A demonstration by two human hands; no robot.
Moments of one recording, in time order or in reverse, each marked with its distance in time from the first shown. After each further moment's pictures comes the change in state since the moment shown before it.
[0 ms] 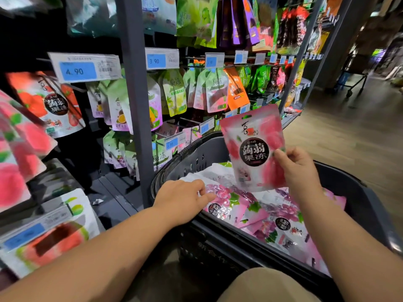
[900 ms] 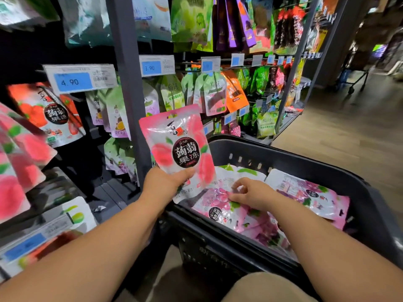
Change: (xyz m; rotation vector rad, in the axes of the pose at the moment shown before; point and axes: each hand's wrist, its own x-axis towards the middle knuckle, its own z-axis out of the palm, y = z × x) left_hand 0.015 -0.021 -0.017 -1.134 0.413 -0.378; right_hand -0.006 0.022 0.050 -0.930 -0.690 0.115
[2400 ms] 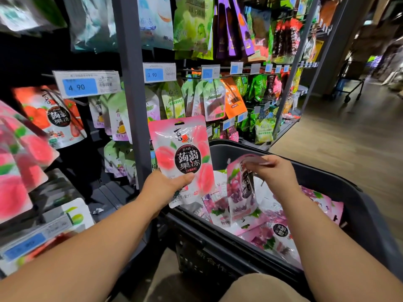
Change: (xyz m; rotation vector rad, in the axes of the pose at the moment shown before) left_hand 0.003 -0.006 -0.008 0.010 -0.153 0.006; right_hand -0.009 0.012 -0.037 0.887 0.549 -0.241
